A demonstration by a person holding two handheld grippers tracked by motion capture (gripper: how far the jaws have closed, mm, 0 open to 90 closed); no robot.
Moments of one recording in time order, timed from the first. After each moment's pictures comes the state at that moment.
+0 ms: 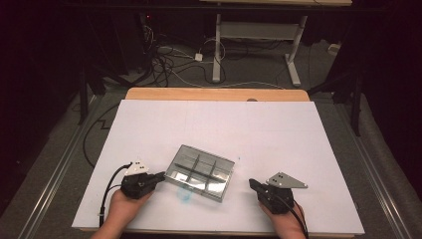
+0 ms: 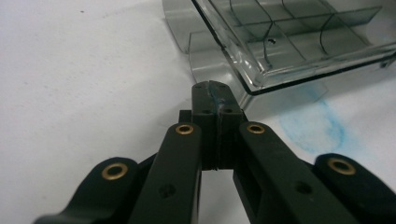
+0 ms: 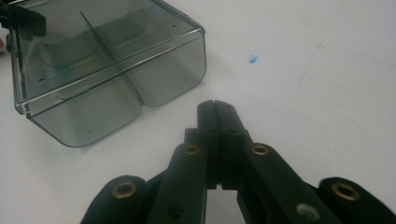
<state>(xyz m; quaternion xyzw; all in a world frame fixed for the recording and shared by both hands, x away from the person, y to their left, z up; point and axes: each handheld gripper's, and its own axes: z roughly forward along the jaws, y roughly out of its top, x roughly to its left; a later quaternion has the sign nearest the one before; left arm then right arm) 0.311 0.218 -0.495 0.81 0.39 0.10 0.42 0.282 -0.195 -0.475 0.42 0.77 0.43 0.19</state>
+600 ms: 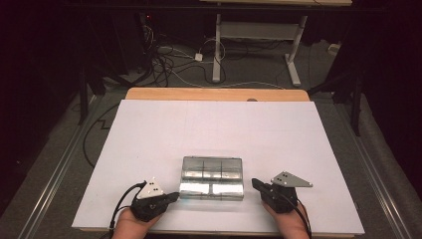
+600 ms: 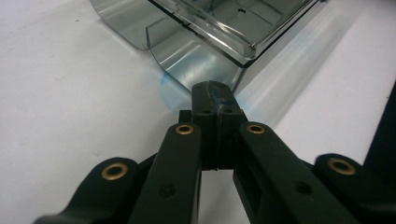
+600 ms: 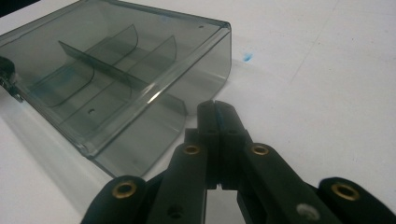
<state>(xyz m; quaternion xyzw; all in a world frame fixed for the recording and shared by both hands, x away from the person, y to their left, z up) 0.265 0.180 -0.492 0.84 0.34 0.08 0.41 0.286 -0.205 -0.476 0.43 0.77 0.44 0.17</state>
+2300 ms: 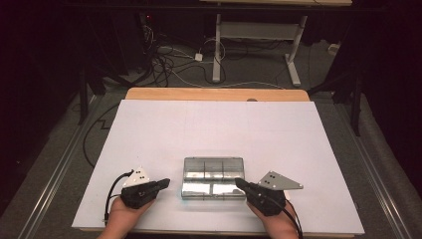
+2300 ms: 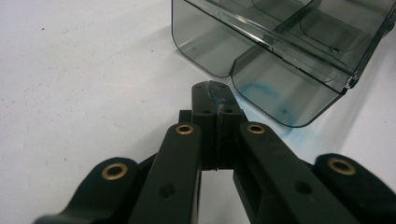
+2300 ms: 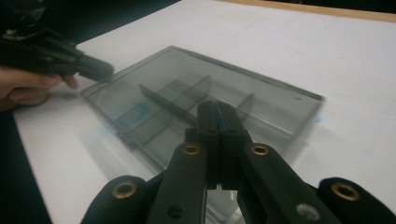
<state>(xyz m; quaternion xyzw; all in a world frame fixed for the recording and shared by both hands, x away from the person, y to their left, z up) 0.292 0.215 -0.492 0.81 0.35 0.10 0.45 0.272 -0.163 -0.448 0.35 0.78 0.50 0.16</state>
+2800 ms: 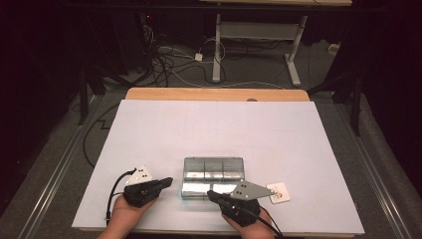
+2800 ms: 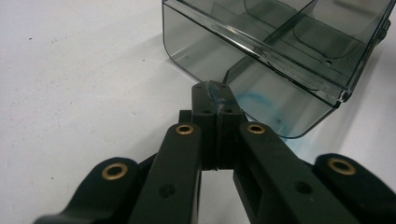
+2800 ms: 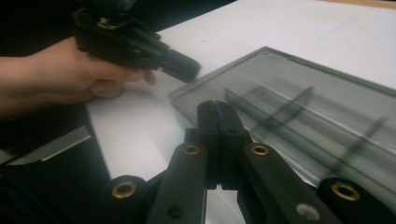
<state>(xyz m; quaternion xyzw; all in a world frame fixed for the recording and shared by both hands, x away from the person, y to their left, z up) 0.296 0.210 -0.490 0.82 0.34 0.09 0.46 0.254 -0.106 -0.455 0.28 0.80 0.52 0.10</state>
